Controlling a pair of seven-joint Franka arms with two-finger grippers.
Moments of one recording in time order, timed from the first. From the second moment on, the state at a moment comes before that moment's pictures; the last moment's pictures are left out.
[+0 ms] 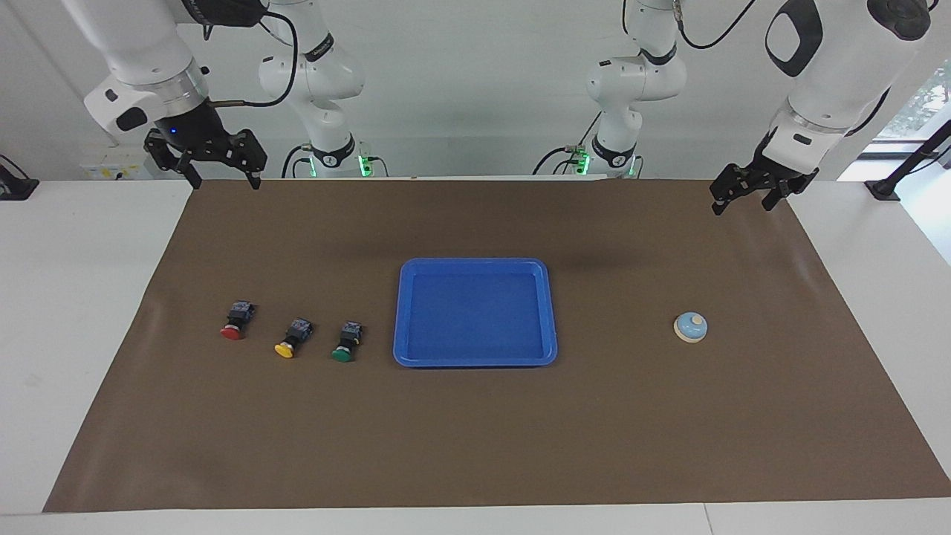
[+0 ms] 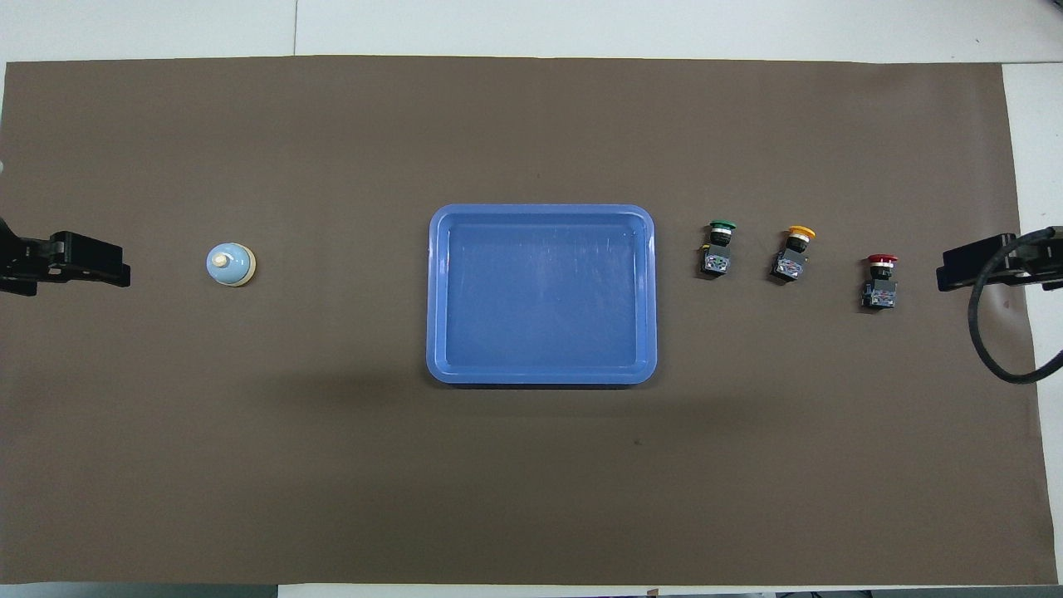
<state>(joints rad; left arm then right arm) 0.01 -0.06 -0.03 -1.71 0.00 1.61 -0.04 0.02 -0.06 -0.03 -1.60 -0.02 1.49 0.01</state>
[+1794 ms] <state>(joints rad) 0.02 0.29 -0.03 -1.74 0.00 2.06 -0.06 0.02 -0.06 -0.03 -1.60 -0.02 1.49 0.01</state>
